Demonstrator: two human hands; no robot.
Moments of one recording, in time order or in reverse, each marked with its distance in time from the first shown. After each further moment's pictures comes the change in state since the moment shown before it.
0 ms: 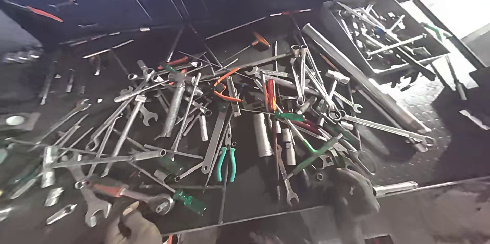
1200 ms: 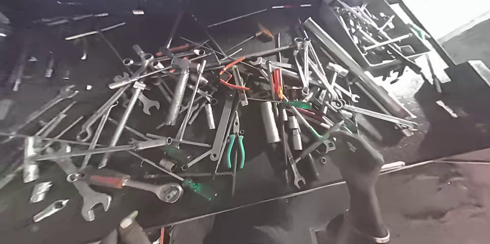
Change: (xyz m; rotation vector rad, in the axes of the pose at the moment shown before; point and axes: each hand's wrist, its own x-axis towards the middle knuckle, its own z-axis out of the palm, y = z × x) left_hand 0.004 -0.014 -0.056 0.118 -0.280 0.090; right_hand 0.068 -0.043 0.006 0.240 -0.249 -0.085
